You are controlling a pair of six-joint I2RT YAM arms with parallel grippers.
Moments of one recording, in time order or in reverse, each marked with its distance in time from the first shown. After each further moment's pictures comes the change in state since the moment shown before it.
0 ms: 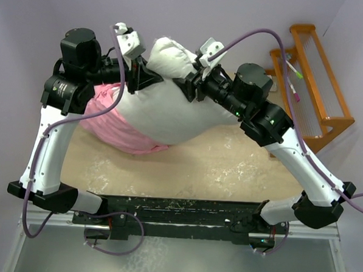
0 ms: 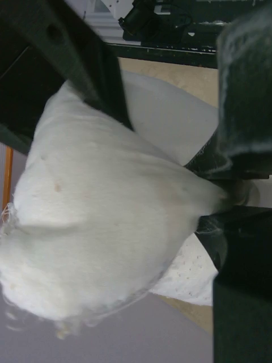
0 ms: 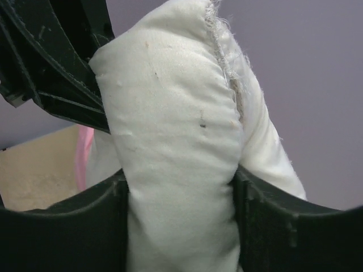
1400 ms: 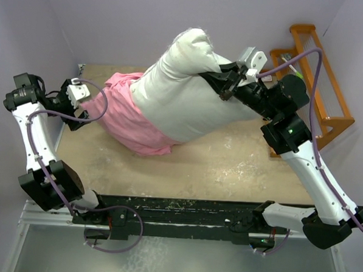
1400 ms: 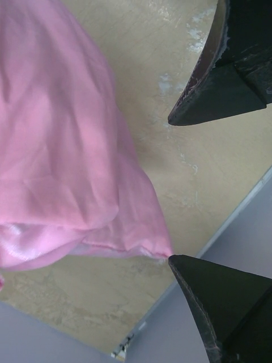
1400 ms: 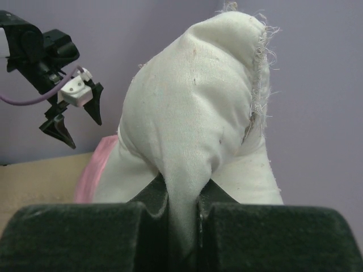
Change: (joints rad) left arm 0.855 0.023 -0.403 -0.550 0.021 1.226; right arm -0.235 -0.198 -0.267 0.344 -0.398 0.009
